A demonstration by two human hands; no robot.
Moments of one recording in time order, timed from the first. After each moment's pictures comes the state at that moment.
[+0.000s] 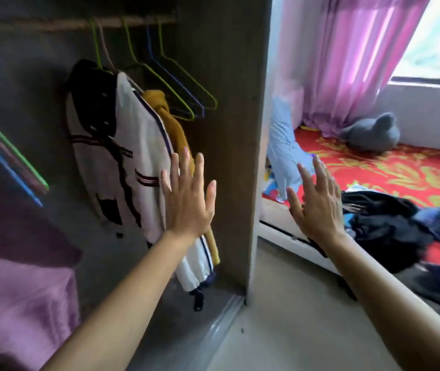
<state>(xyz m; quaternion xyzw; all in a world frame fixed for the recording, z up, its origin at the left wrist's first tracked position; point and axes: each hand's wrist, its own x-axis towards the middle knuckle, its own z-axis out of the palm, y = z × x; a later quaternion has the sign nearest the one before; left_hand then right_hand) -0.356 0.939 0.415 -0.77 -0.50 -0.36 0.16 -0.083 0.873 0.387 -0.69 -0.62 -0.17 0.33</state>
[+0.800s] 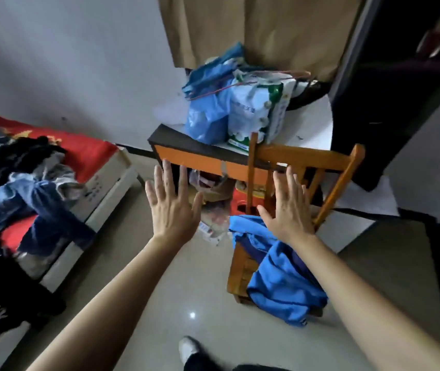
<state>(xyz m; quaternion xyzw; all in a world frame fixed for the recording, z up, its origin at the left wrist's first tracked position) 0.074 0.232 0.283 -0.95 0.25 -0.11 -0.11 -0.050 -0.005 0.227 -0.95 0.21 -0.16 0.15</state>
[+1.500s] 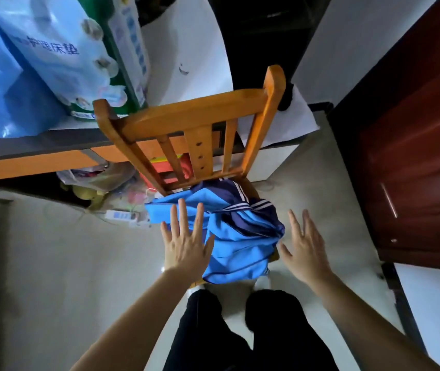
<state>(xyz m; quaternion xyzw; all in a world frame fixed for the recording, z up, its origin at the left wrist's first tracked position) 0.057 0.045 0.059 -0.84 0.50 0.20 0.01 -0.193 -0.081 0.058 -0.82 0.54 0.10 0.17</state>
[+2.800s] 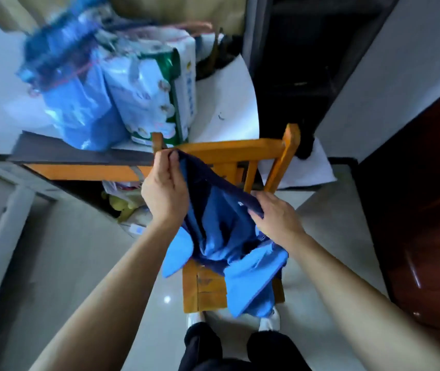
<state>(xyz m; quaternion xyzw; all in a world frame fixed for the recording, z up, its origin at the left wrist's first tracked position) 0.124 -0.031 0.223 -0.83 0.27 -0.12 -0.47 -0.067 -0.161 0.141 -0.91 0.35 -0.05 0.22</state>
